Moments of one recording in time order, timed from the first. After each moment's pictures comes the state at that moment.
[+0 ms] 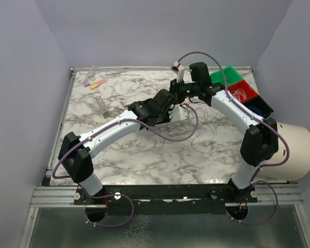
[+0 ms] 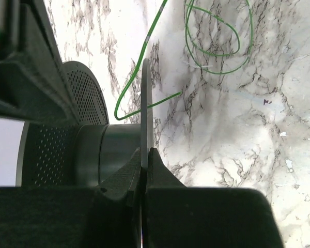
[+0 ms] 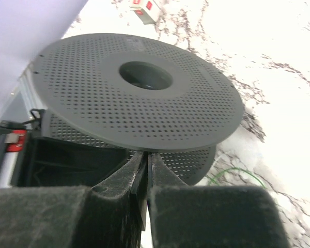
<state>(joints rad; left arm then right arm) -0.86 1.61 1.45 -0.71 -0.19 0.73 0.46 1.76 1.51 -0.37 -0.69 0.12</state>
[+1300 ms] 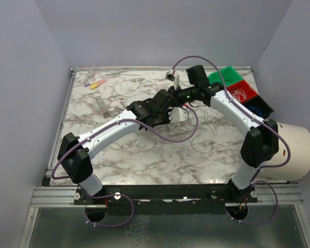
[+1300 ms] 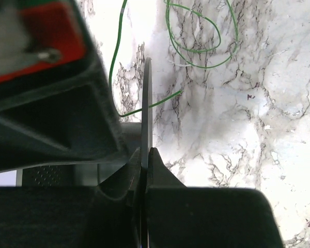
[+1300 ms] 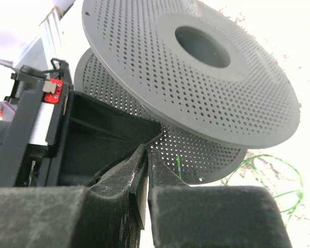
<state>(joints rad) -0.86 1.61 1.45 -0.75 -0.14 0.72 0.49 1.75 1.52 -0.57 -0.86 -0.04</state>
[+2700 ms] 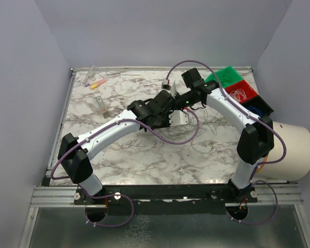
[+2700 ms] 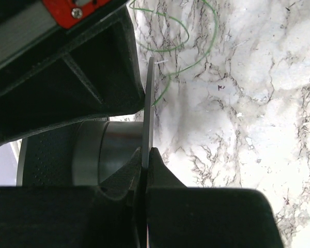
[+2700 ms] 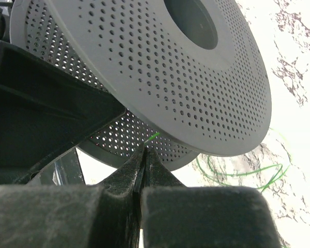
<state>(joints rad) -0.87 1.60 1.48 -0.84 -0.08 0.72 0.51 1.80 1.60 -0.84 -0.77 -0.34</state>
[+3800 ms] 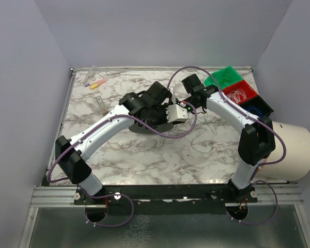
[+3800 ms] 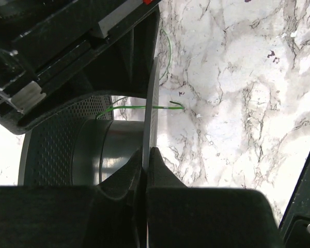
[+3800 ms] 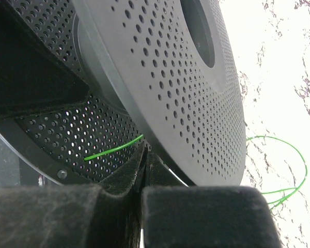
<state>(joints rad) -0.81 1.59 1.61 -1.01 0.15 0.68 0.51 1.78 1.49 -0.82 -0.89 -0.57</state>
